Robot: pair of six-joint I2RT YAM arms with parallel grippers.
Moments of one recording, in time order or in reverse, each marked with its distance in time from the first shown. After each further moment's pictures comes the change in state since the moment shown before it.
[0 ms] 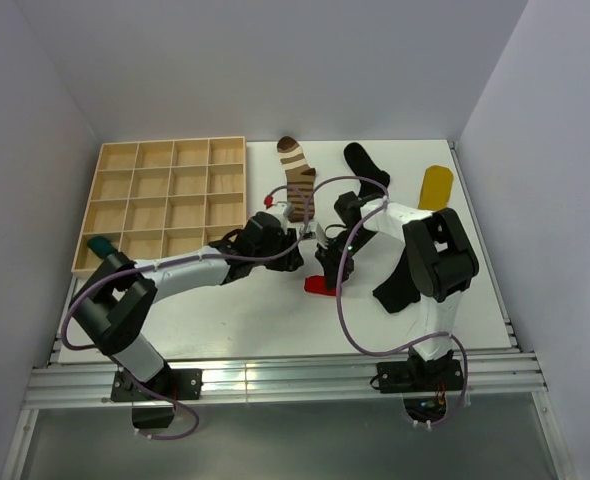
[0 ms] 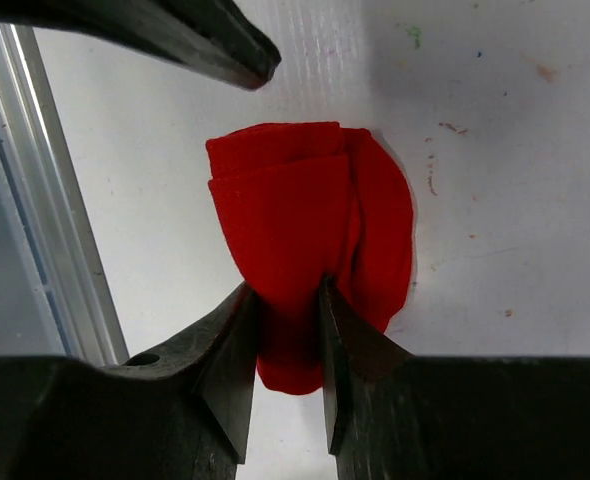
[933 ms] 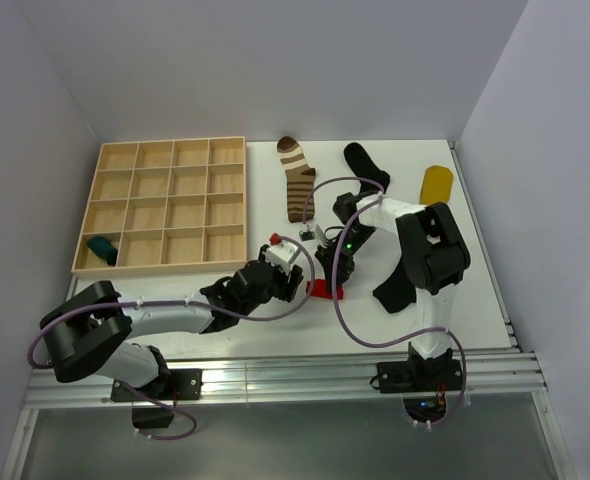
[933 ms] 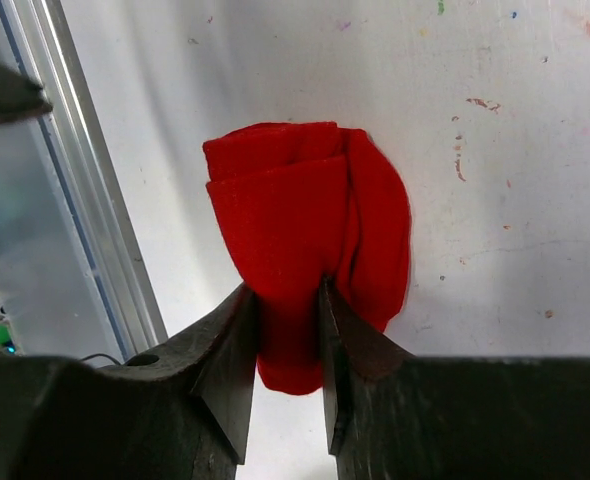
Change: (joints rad) left arm -0.250 -0.199 -0.336 0.420 -0.367 0.399; right arm -0.002 0.079 0.071 -0.124 -0.013 0.010
